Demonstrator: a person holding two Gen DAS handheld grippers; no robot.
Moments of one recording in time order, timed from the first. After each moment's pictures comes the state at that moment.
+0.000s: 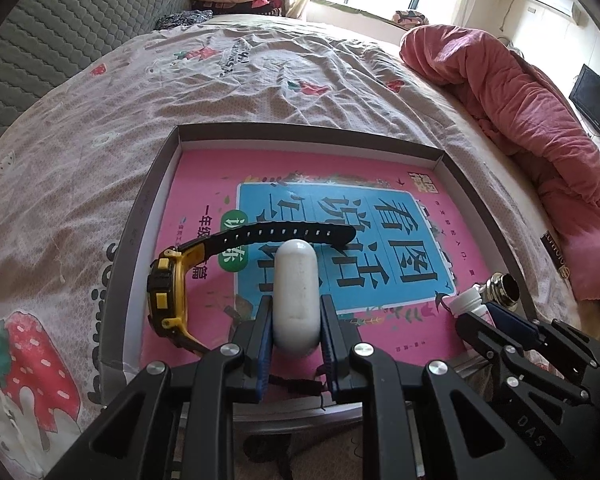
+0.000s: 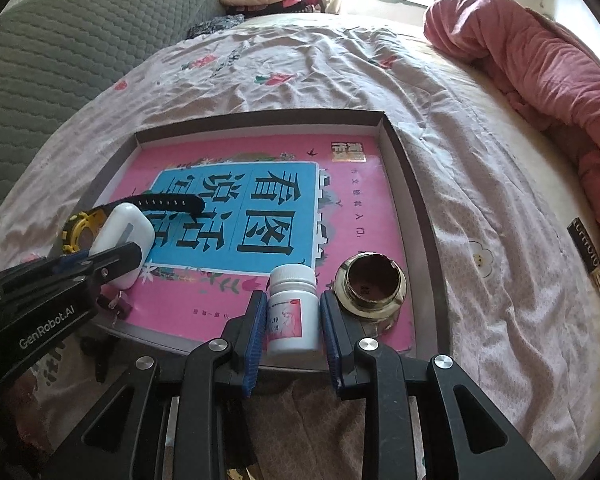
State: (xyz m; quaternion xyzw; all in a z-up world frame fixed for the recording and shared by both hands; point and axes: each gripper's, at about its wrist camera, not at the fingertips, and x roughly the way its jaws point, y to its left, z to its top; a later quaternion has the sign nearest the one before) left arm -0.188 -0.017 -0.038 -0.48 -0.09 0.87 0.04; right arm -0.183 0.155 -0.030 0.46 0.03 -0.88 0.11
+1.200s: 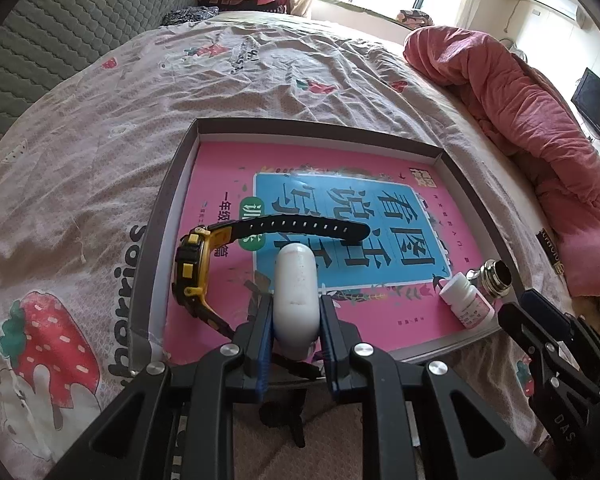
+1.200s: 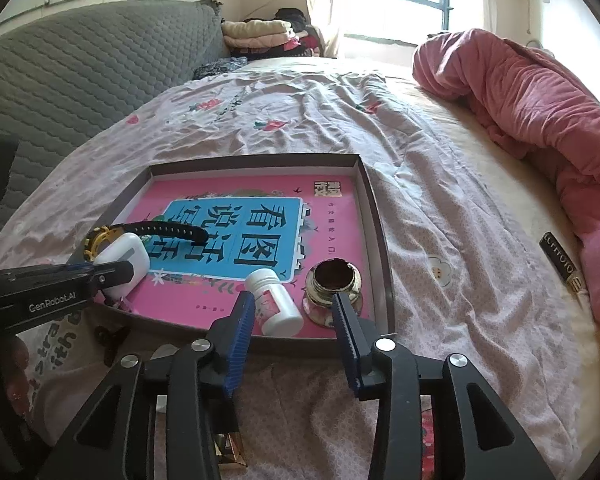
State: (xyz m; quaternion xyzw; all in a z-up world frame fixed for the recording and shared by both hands) left arm -0.170 -0.026 -0.028 -0.48 -0.09 0.87 0.03; right arm -0.145 0.178 -0.006 0.39 0.03 -0.91 0.11
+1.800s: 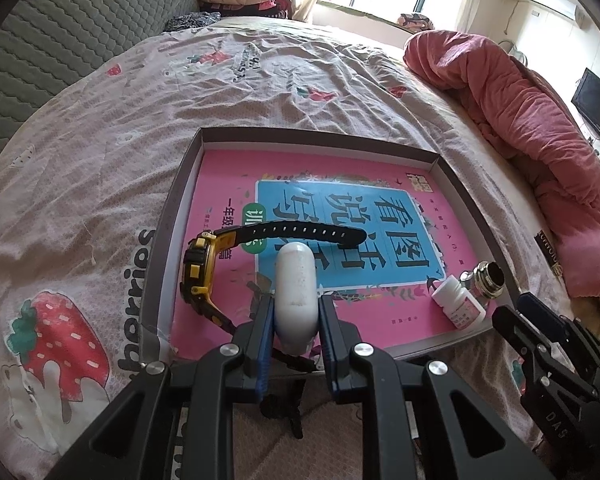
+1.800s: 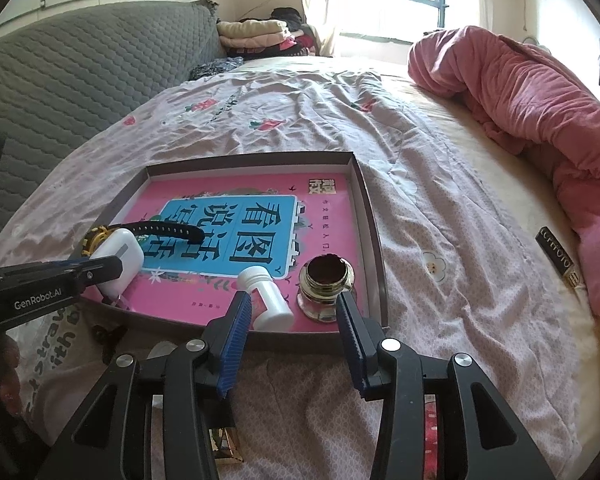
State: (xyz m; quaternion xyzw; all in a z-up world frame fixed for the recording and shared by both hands) left arm -0.162 -0.026 -0.016 -0.47 -0.09 0.88 0.03; right arm -0.142 0.180 -0.005 0.39 0.03 -0.91 0.11
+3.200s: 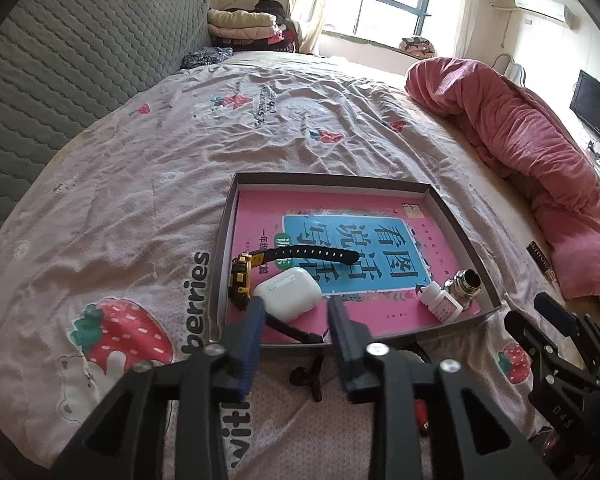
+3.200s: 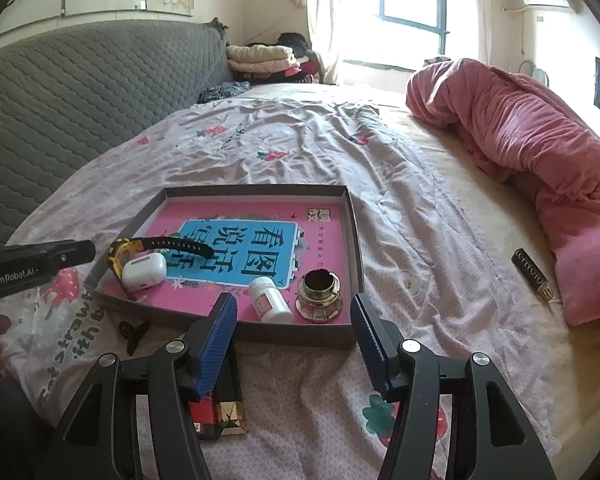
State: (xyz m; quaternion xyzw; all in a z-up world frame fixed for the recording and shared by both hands) left arm -0.114 -0.036 0.040 -0.42 -0.07 0.90 0.00; right arm -0.100 0.190 0.033 0.34 0.04 -0.93 0.12
